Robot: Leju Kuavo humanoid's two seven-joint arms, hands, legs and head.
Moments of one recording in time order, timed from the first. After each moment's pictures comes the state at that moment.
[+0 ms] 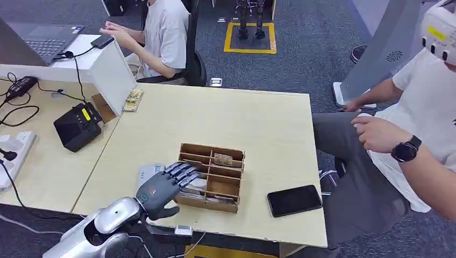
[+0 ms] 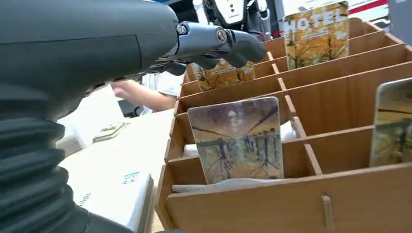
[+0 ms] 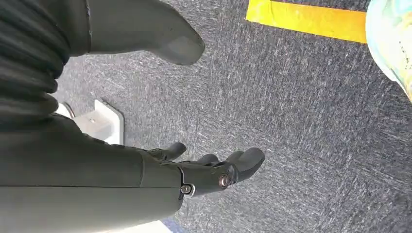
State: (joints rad) left arm -0.21 0.48 -0.75 -1.60 -0.98 0.05 -0.10; right arm -0.09 -0.14 1.55 -0.09 -1.03 -0.38 -0.12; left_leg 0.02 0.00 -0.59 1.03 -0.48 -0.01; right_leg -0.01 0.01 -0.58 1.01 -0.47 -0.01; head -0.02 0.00
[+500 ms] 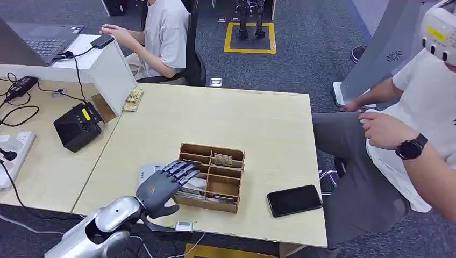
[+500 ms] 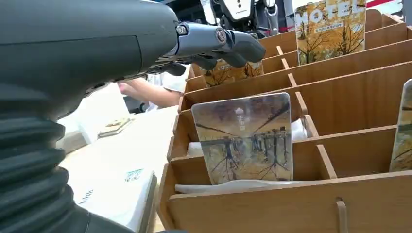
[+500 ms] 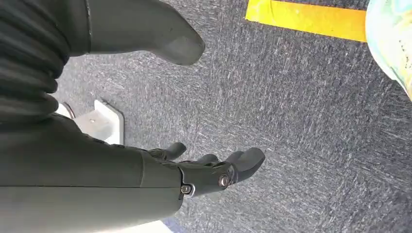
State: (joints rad) left arm -0.21 0.47 -0.74 -1.58 -0.97 0.05 -0.09; right arm -0.09 -0.14 1.55 -0.09 -1.03 -0.38 -0.12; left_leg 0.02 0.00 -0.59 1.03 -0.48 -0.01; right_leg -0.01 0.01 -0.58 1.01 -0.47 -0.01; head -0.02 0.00
